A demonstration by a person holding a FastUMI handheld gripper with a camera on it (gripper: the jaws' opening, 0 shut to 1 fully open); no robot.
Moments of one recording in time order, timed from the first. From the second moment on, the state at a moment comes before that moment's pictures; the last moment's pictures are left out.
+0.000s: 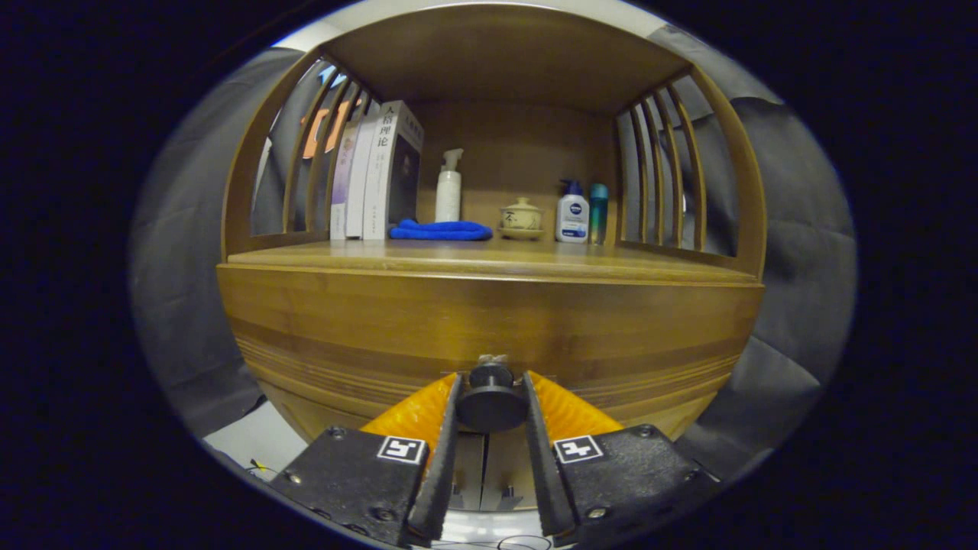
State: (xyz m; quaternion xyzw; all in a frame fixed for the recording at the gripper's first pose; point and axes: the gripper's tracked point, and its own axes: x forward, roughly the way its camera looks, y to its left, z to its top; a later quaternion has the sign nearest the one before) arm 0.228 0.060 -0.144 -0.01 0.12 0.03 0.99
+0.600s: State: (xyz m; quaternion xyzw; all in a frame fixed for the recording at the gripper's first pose) arm 0.199 0.057 -0.146 -0.01 0.14 0.03 0.99
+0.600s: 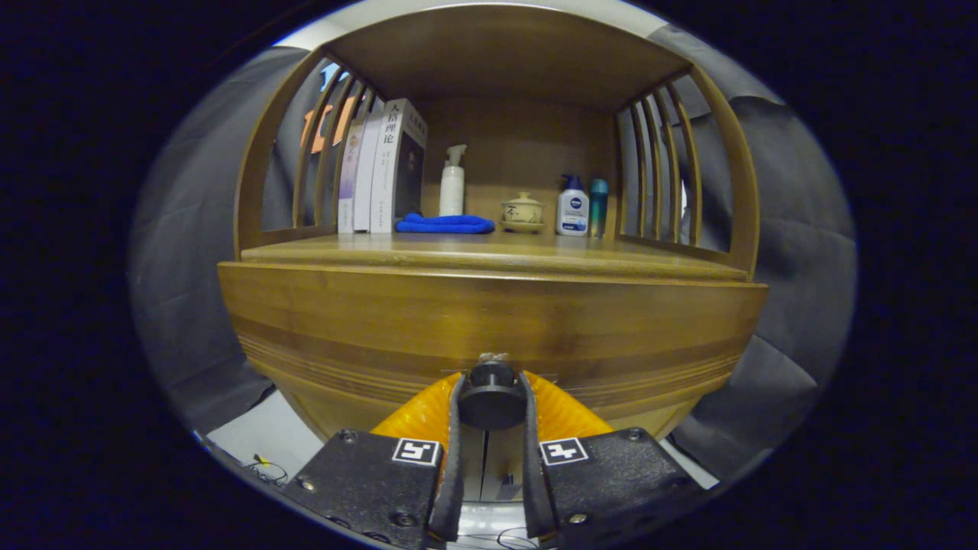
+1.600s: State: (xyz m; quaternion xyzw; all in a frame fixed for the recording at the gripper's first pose) arm 0.063 0.046 -0.158 0.00 0.17 0.05 0.98
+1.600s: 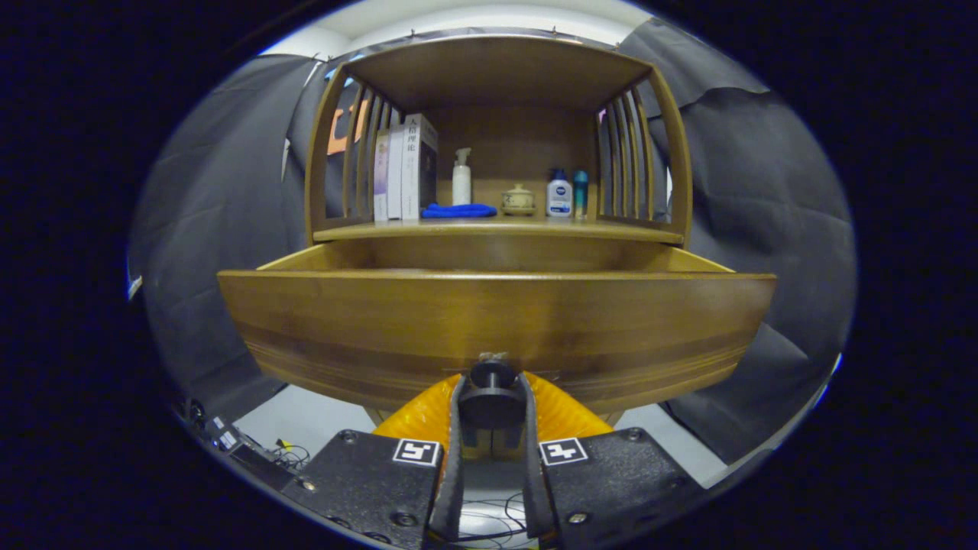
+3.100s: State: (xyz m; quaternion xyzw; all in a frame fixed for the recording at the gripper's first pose) arm 0.009 -0.011 -0.042 0.06 0.12 0.05 0.99
